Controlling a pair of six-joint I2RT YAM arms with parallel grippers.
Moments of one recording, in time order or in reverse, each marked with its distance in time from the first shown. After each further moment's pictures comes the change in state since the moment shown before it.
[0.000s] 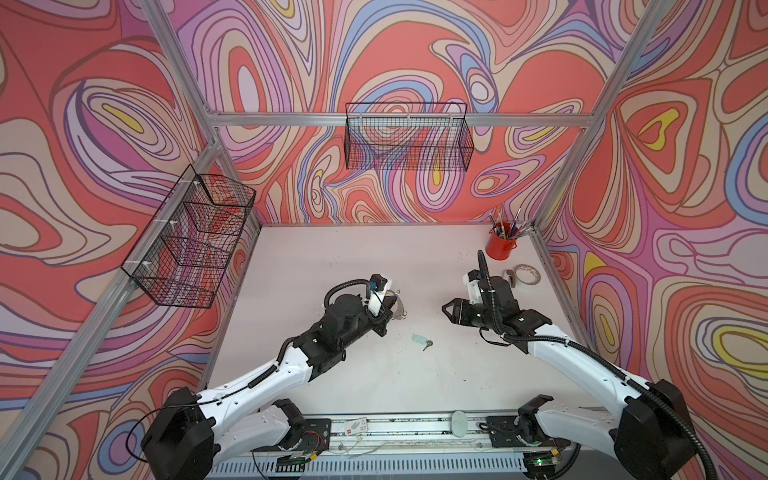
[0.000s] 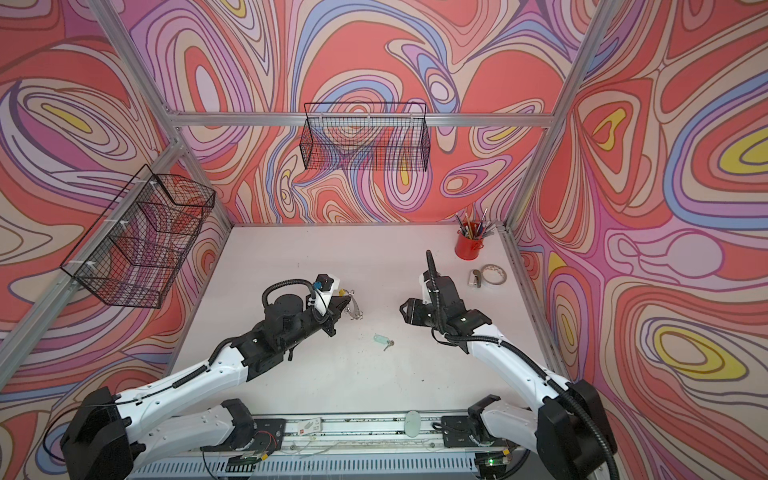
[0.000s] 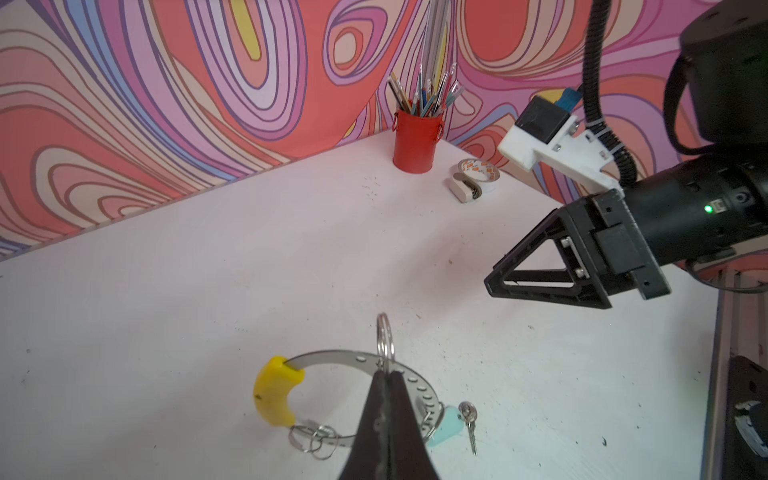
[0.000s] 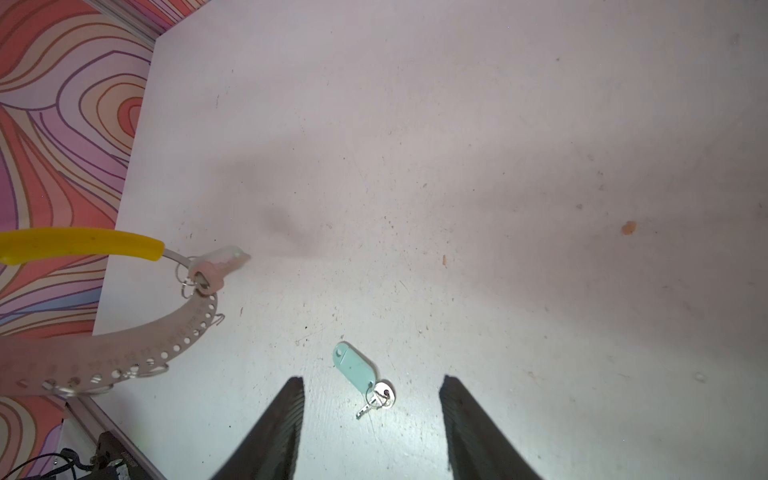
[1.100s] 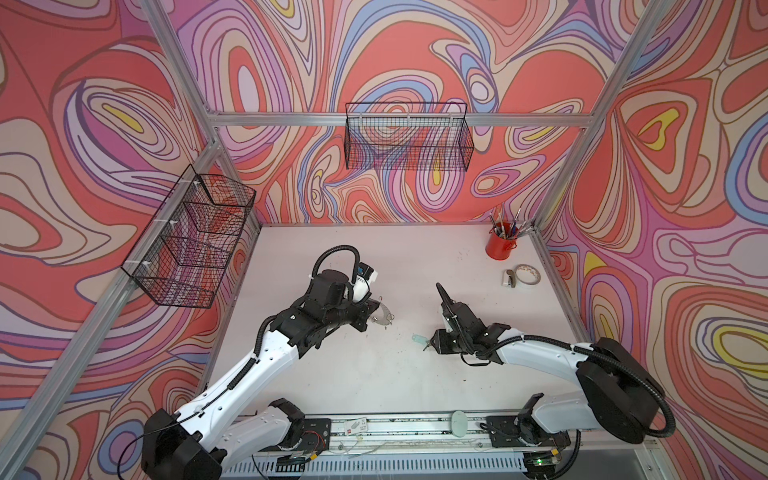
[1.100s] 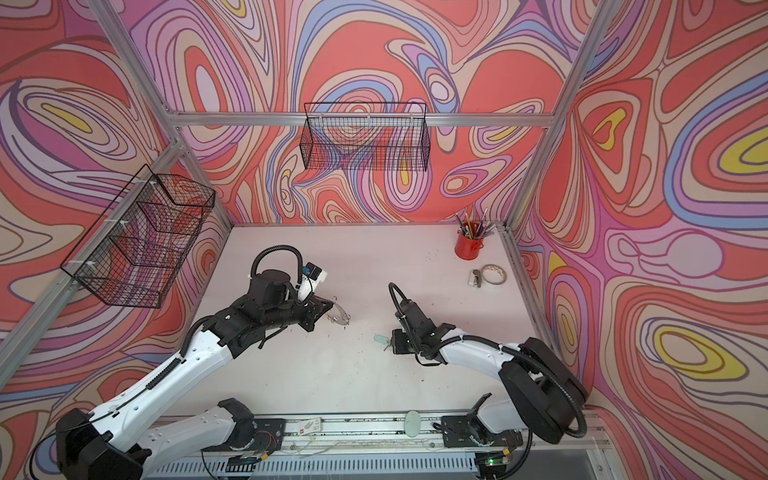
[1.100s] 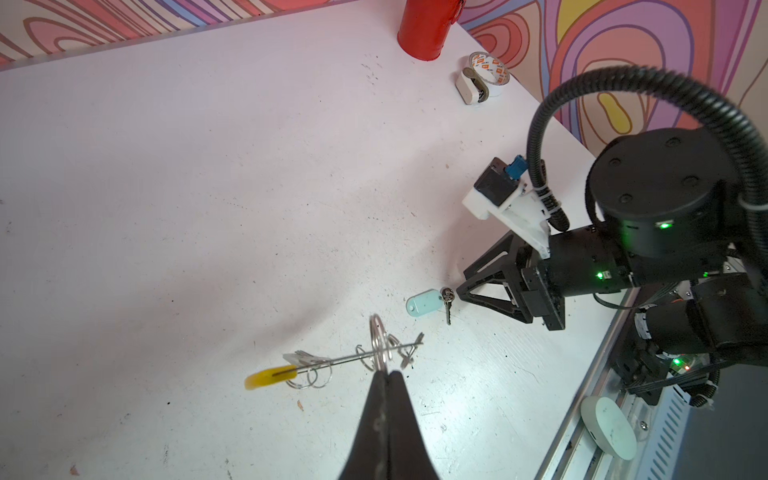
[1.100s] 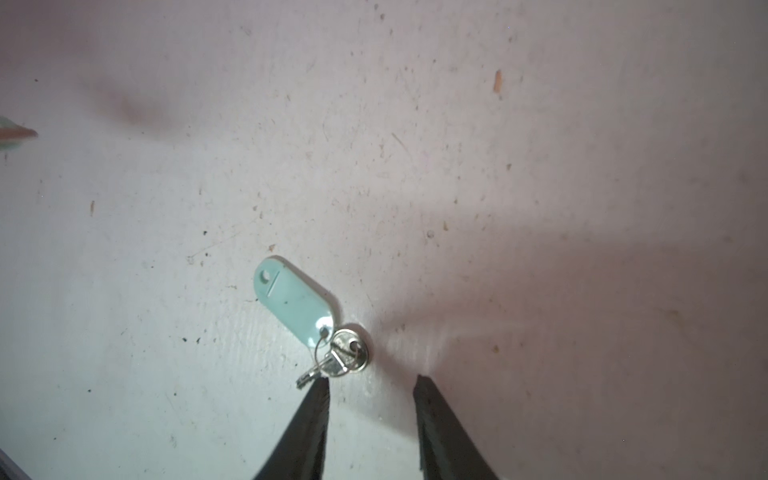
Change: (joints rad) left arm 0.190 -0.003 0.249 -0.584 0.260 -0.015; right arm 0.221 0.255 -0.097 0.075 0.132 0.051
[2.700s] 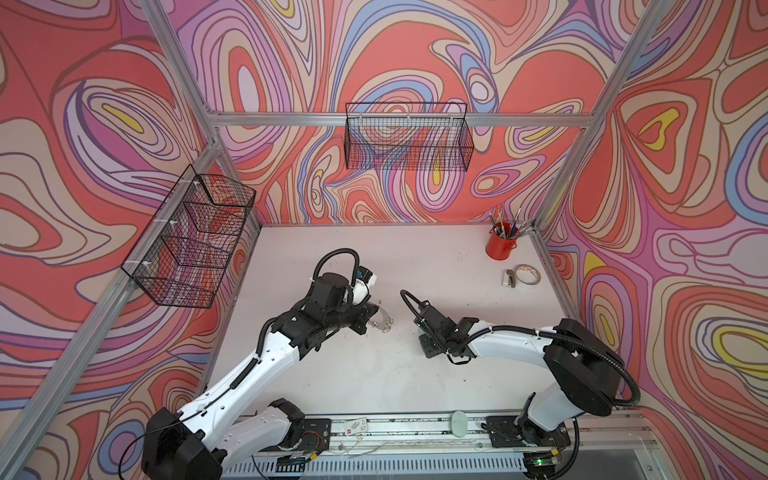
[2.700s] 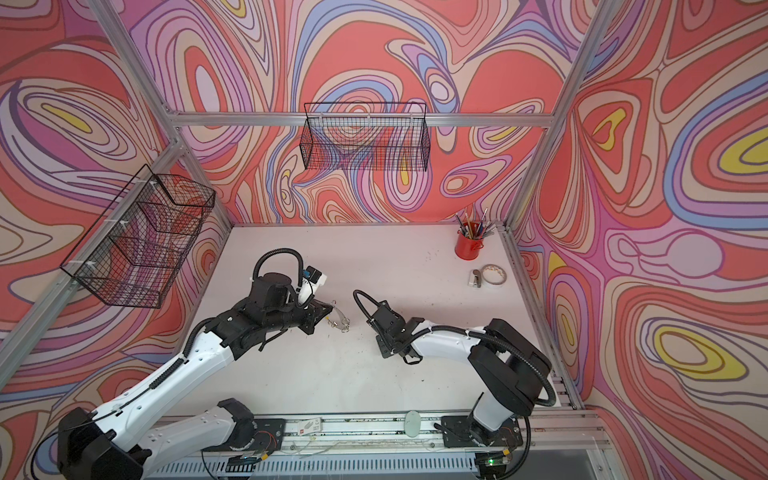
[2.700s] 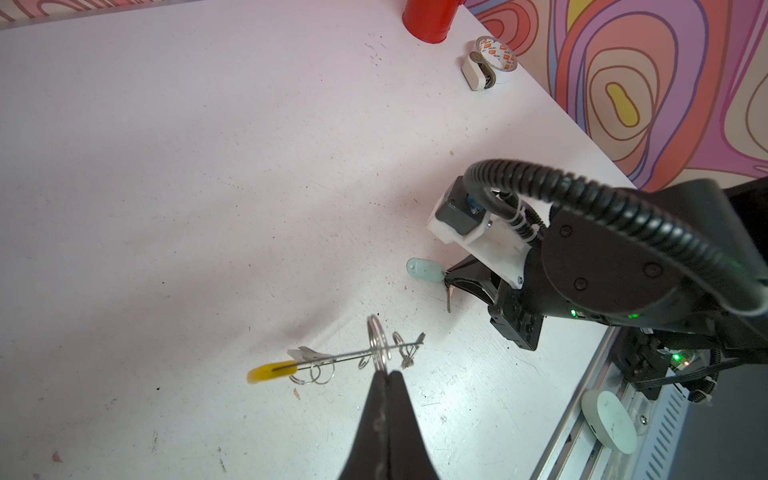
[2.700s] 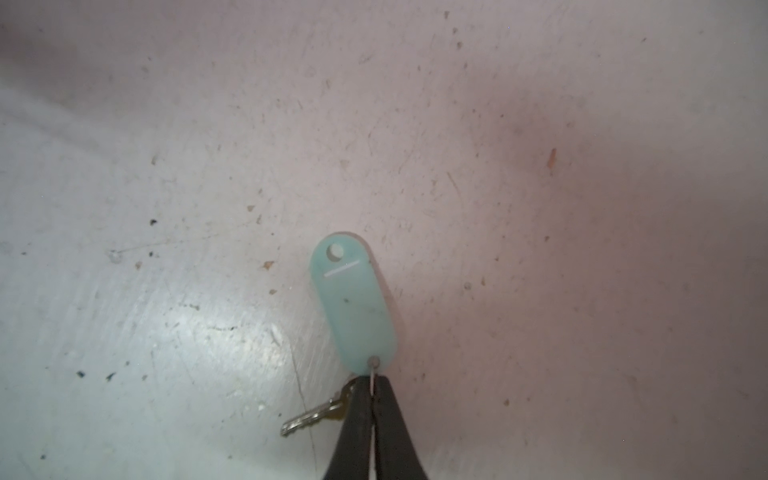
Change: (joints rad) left arm 0.007 -0.002 -0.037 0.008 0.006 -0.015; right arm 0.167 0.170 0.199 -0.172 0.280 -0.149
